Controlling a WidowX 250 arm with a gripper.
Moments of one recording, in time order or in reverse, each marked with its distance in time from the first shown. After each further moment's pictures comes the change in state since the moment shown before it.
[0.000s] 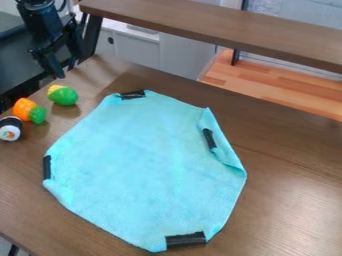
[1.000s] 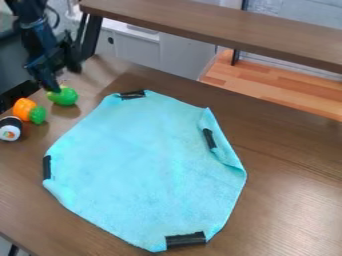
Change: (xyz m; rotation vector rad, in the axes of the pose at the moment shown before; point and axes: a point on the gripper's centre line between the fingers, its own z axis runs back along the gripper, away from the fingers) arm 0.006 0.017 -0.023 0.028 0.071 0.007
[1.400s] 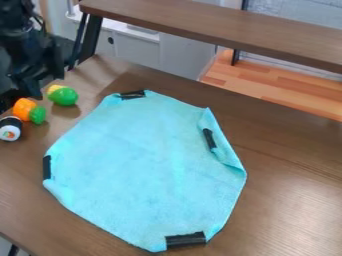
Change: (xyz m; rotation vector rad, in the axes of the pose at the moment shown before) arm 0.017 0.022 0.004 -0.010 -0.127 0.007
